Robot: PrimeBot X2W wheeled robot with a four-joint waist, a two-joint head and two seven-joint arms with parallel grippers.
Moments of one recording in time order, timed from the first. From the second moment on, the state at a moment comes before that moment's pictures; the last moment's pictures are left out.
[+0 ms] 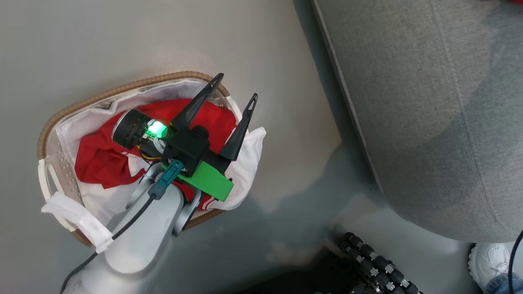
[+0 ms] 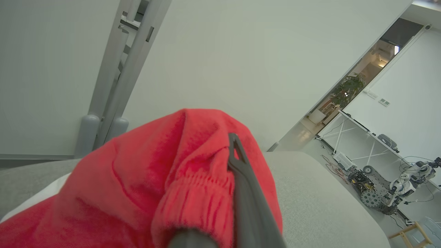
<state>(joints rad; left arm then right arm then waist) -0.60 0.22 -0.63 0.27 -0.22 -0.09 -0.26 -1.08 -0.27 -0.54 0.52 -0.31 0.13 -0.26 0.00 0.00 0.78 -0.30</state>
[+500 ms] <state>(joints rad) -0.60 0.23 -0.64 0.27 -0.23 -0.08 -0.26 -0.87 -0.14 -0.56 0.54 -0.31 0.13 -0.26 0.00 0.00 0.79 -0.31</state>
